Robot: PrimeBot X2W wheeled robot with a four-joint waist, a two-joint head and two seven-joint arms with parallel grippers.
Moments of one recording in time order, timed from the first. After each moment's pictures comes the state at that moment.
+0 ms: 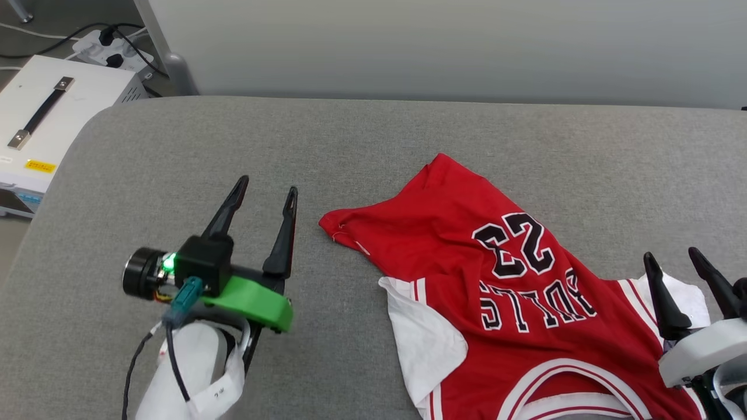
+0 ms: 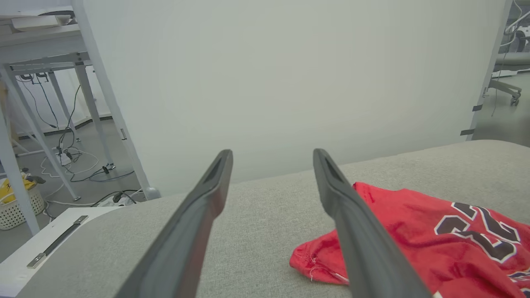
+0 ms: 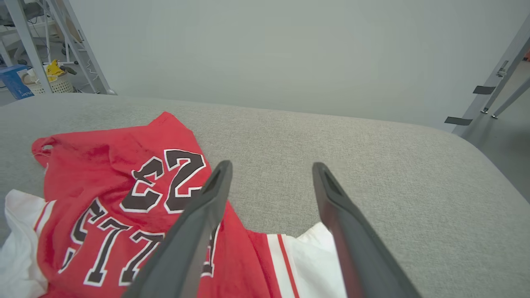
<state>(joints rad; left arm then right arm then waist) -0.24 0.13 -0.15 0.16 -0.10 -0.12 -0.26 -0.04 -0.36 0.02 0.13 0.36 0.13 -0.11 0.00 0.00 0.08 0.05</state>
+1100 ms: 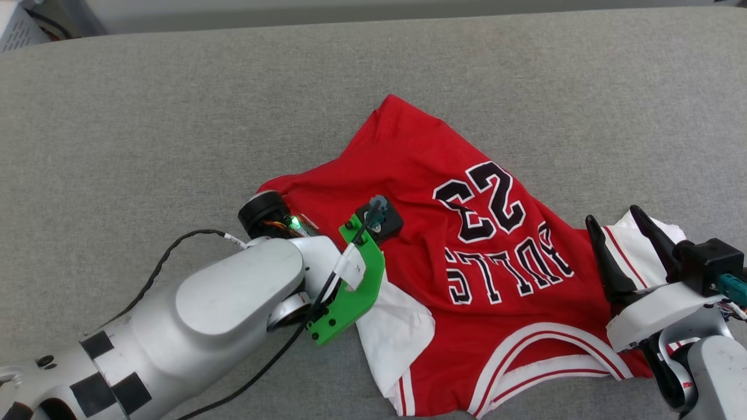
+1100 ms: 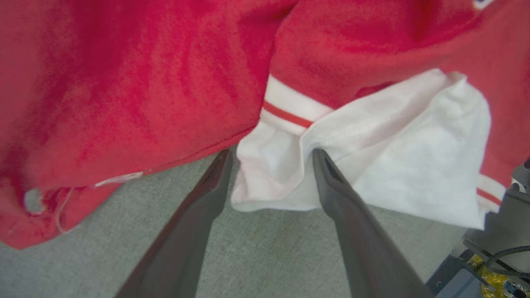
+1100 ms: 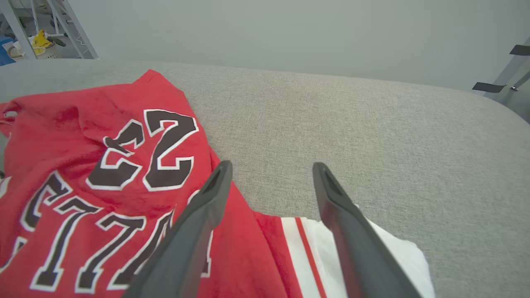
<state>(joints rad) -0.96 0.46 -1.28 0.29 -0.83 -0.13 0.69 -0.18 -0.29 0.13 0.15 0.29 0.13 -0.14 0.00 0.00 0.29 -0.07</state>
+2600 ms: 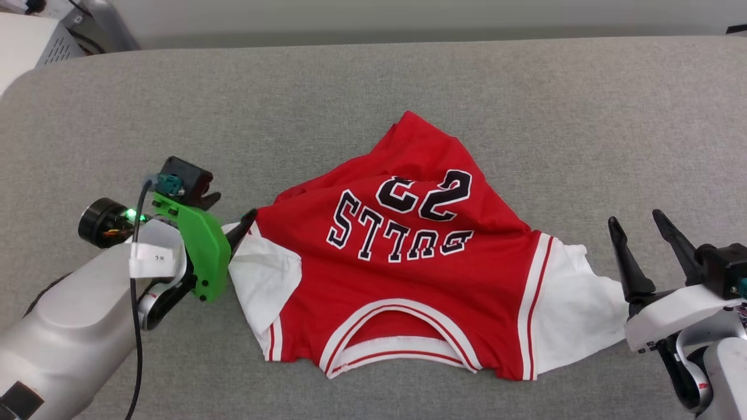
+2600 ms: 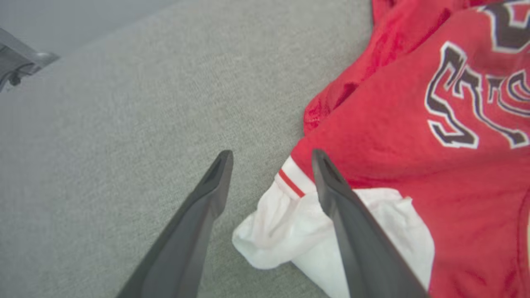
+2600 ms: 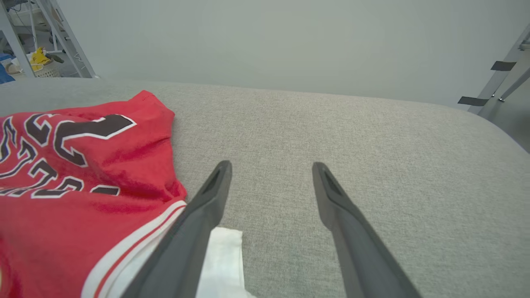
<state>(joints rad) -0.85 0.66 -1.16 0.54 -0.99 -0.07 0.07 -0.19 -0.30 0.10 0.24 0.30 0.13 -0.19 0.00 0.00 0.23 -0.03</state>
